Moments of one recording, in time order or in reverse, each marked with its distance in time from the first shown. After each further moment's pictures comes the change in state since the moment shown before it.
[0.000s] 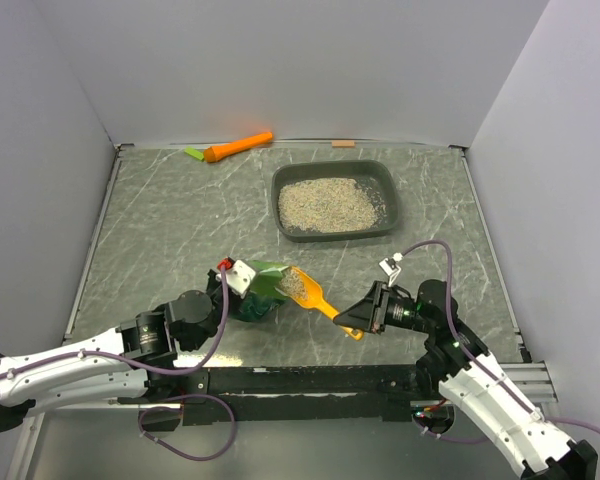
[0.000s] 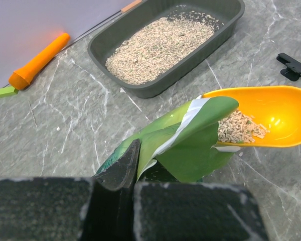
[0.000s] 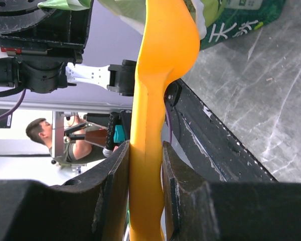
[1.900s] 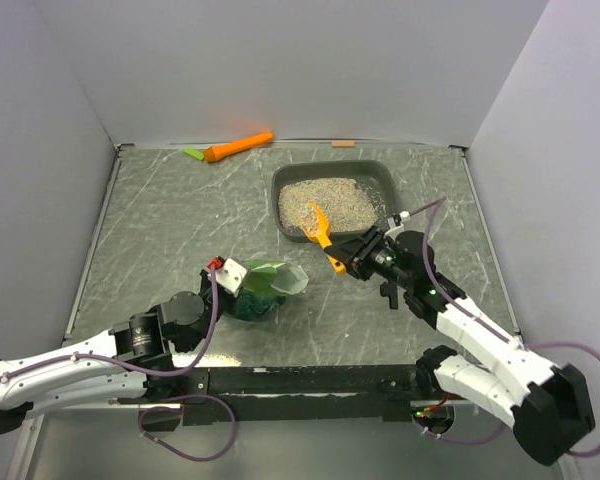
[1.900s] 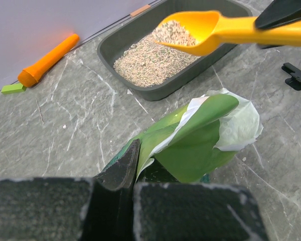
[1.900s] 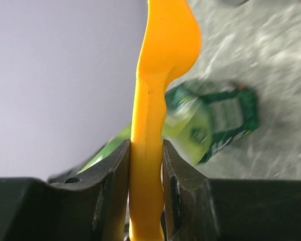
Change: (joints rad) left arm -0.001 -0.050 -0.002 -0.019 -0.036 -0.011; right arm -0.011 0.493 0.298 0.159 0.428 0.212
